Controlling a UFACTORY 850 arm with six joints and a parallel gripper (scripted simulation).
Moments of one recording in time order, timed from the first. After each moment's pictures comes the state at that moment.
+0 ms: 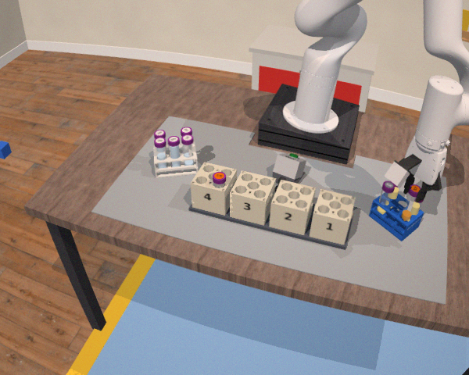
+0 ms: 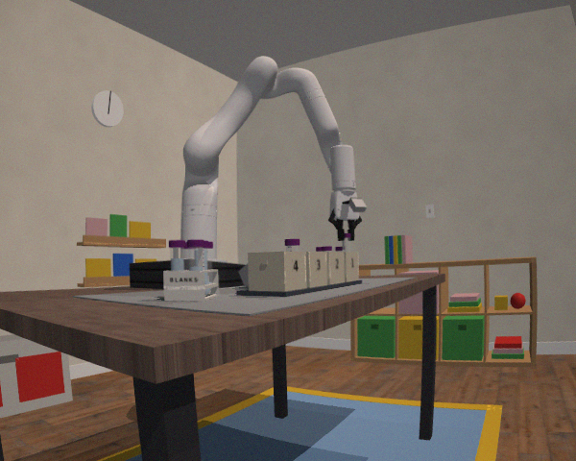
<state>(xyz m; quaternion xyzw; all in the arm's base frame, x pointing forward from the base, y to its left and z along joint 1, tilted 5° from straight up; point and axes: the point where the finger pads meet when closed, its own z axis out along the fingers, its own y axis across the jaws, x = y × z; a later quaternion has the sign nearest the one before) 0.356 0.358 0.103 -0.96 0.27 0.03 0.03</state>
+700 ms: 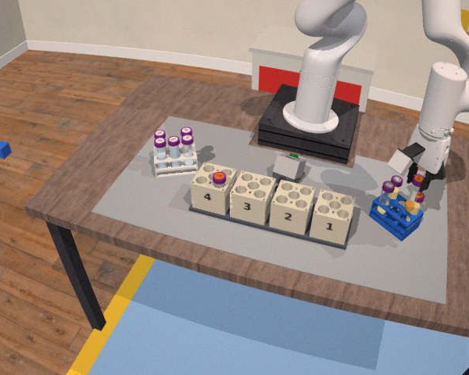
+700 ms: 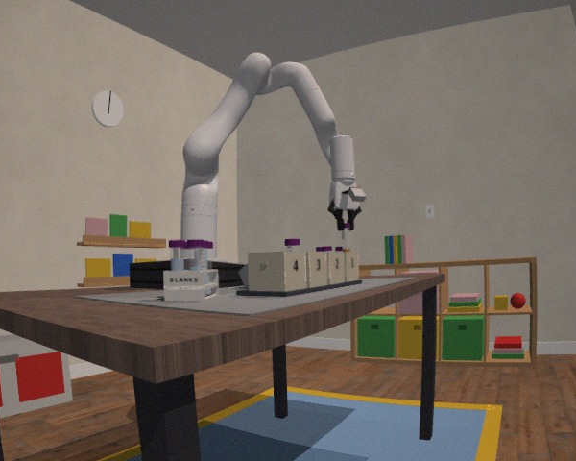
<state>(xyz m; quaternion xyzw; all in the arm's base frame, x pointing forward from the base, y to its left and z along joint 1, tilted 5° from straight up) 0.357 0.355 0.138 -0.96 0.27 0.03 0.03</state>
